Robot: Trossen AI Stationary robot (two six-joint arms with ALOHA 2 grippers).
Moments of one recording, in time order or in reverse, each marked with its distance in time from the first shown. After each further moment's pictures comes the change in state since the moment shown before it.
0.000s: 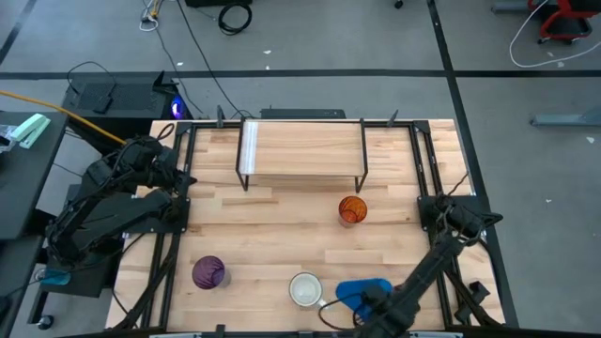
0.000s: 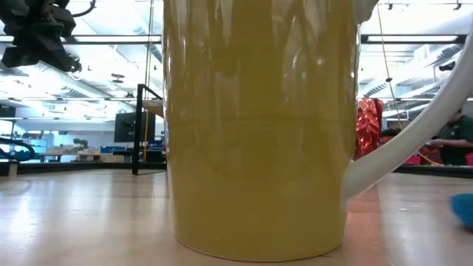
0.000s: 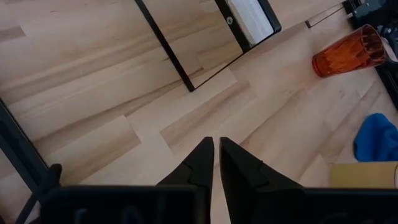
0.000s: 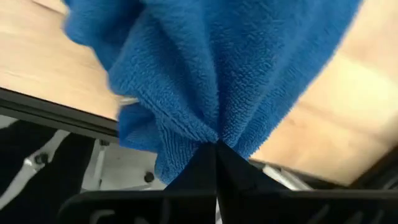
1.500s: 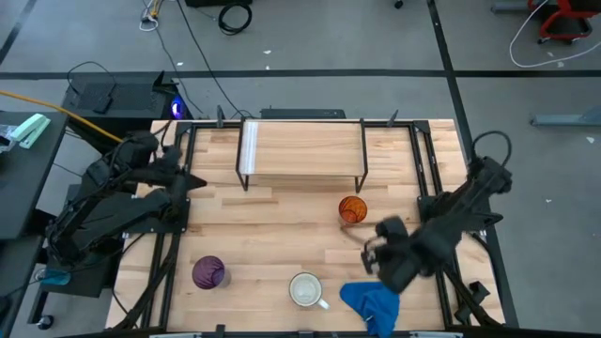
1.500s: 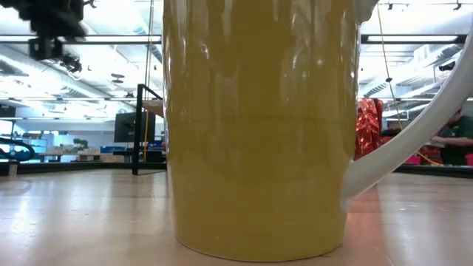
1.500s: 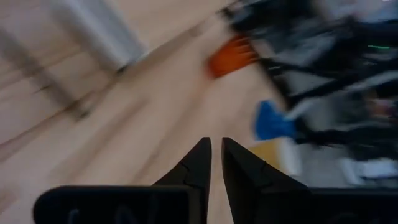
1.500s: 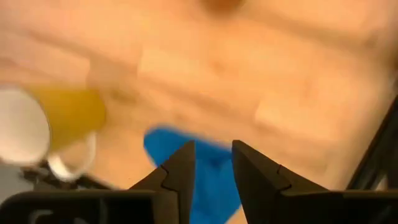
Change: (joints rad) left arm 0.000 0.000 0.000 0.235 0.377 -0.028; right arm -0.172 -0.493 -0.001 -0.442 0.496 -0.121
